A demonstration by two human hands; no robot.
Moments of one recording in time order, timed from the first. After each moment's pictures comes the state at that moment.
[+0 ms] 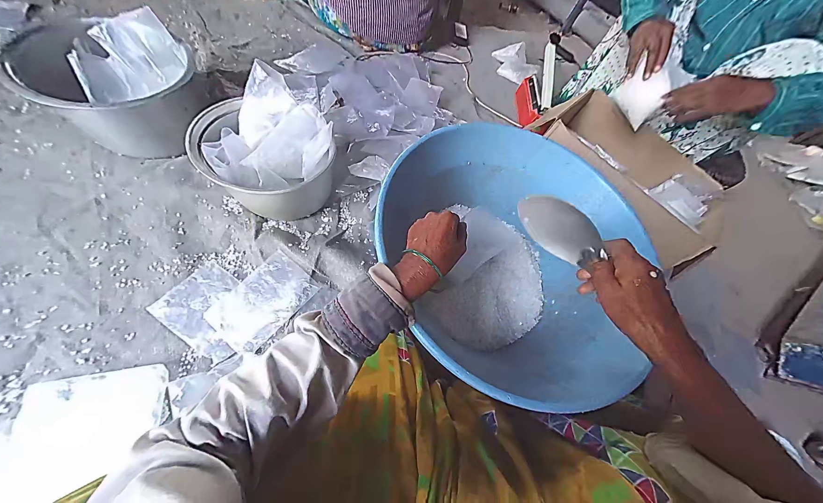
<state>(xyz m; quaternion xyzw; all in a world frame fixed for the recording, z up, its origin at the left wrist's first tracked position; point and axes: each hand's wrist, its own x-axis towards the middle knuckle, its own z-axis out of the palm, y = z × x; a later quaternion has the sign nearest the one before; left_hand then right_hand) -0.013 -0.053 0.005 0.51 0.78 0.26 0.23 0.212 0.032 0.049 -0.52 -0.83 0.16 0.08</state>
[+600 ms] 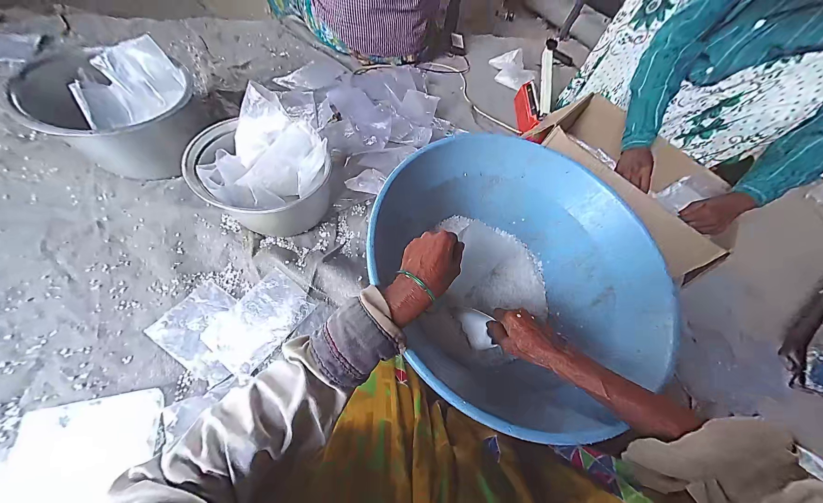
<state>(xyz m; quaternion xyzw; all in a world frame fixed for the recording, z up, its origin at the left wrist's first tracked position) -0.012 -0.053 0.004 0.53 0.78 0.25 0.23 0.174 0.039 -0.042 -0.35 -0.87 0.23 -0.25</state>
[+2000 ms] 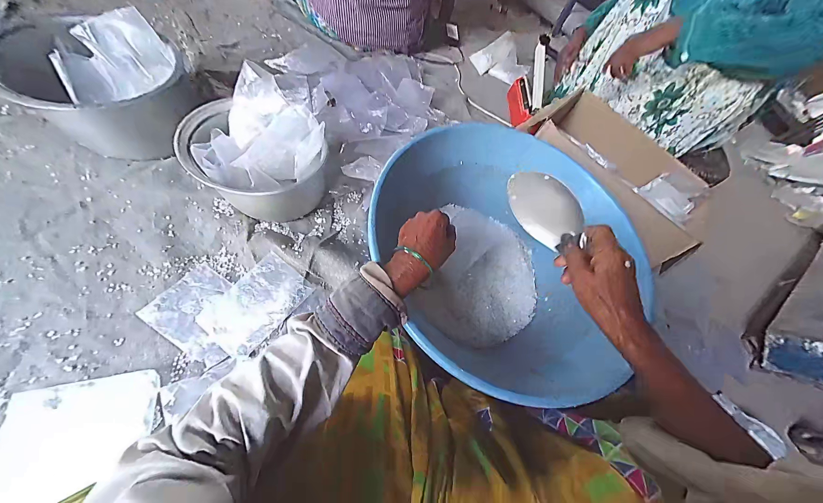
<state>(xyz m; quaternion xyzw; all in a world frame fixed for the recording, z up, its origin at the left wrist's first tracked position) -0.022 -0.047 -0.003 0.51 0.78 0.26 0.26 0.198 0.032 0.038 -0.50 -0.84 0.15 0.16</state>
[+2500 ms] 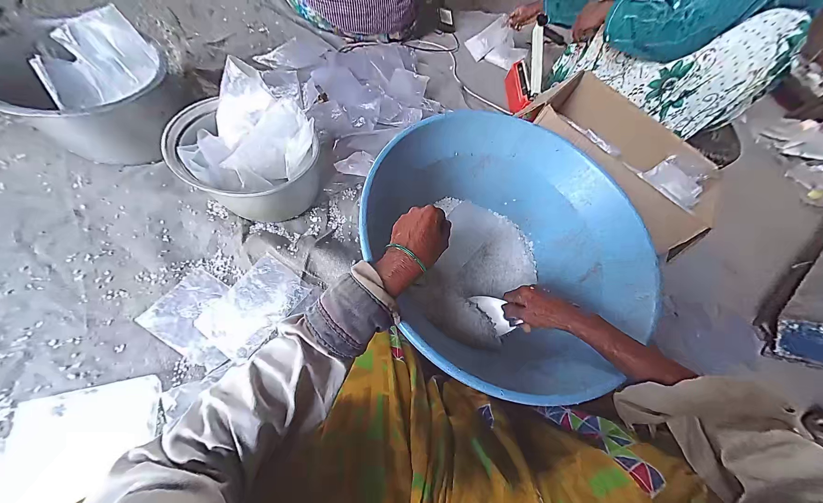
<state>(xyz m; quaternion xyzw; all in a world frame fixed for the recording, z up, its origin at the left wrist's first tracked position) -0.022 -0.045 -0.003 0.53 0.77 0.24 0.24 0.206 0.082 -0.054 -0.31 -0.87 0.27 -0.27</state>
